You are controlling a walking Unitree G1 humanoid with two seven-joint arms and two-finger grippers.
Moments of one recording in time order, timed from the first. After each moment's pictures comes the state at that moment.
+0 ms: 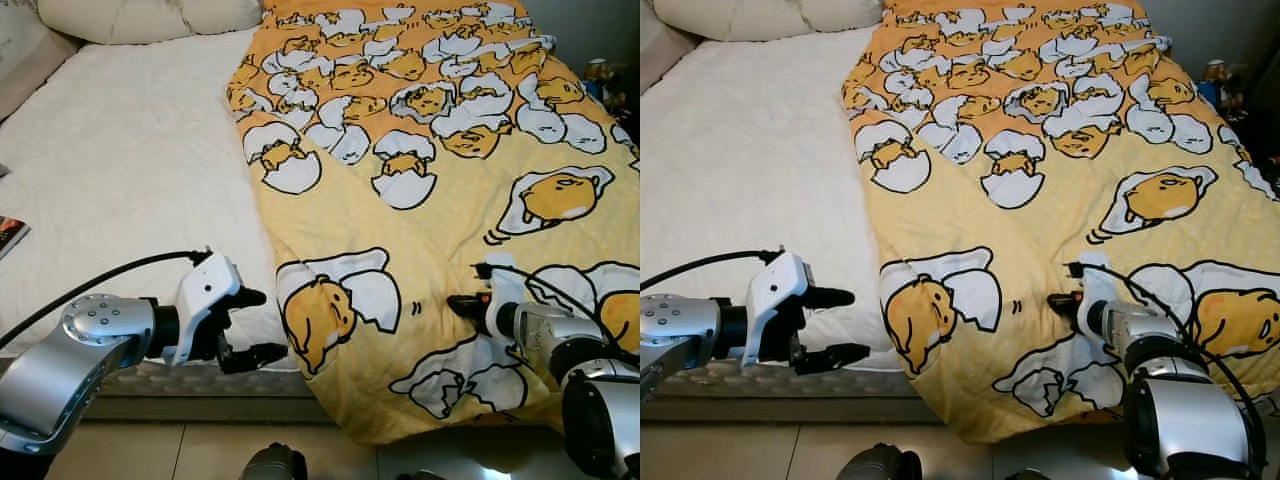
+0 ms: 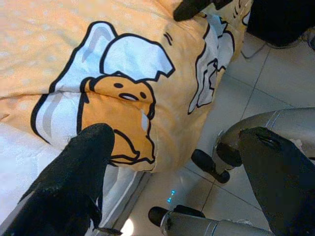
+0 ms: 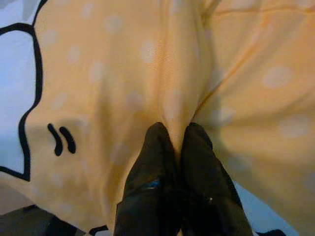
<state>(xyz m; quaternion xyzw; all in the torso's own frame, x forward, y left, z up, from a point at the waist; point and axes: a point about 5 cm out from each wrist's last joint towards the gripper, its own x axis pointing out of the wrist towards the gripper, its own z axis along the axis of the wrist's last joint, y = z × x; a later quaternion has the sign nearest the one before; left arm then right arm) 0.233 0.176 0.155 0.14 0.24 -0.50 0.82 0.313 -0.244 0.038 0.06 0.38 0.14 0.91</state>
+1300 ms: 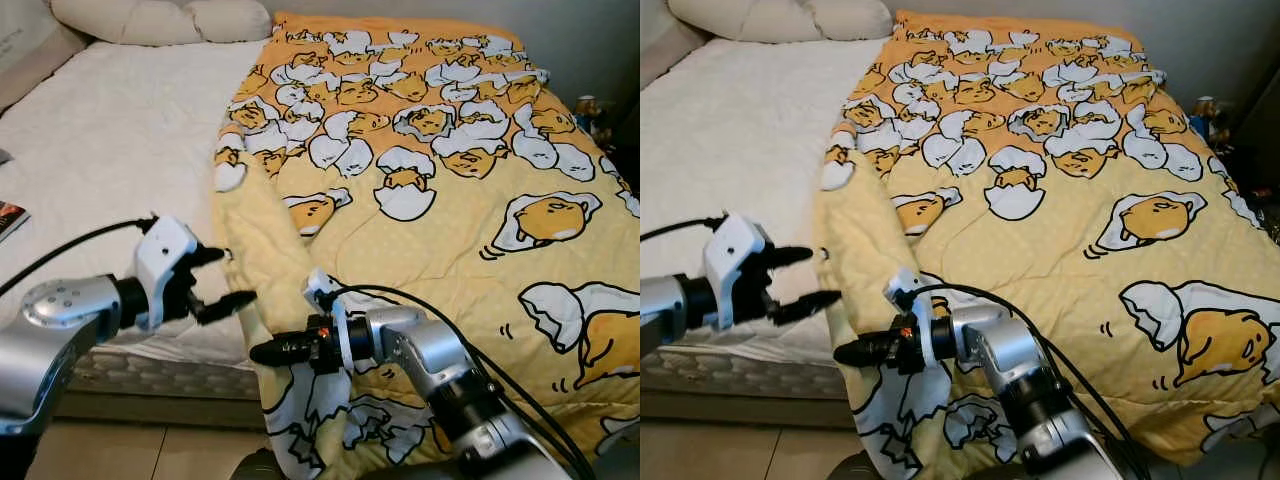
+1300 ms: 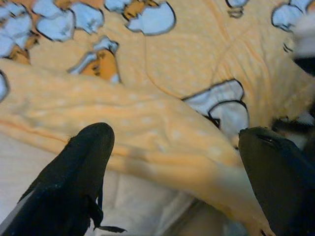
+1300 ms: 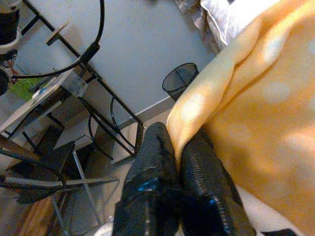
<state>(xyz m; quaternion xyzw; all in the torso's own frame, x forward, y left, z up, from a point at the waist) 0.258 0.209 0.173 0.14 0.17 -0.38 0.90 0.259 -0.019 0.082 0.14 0.27 0.68 0.67</state>
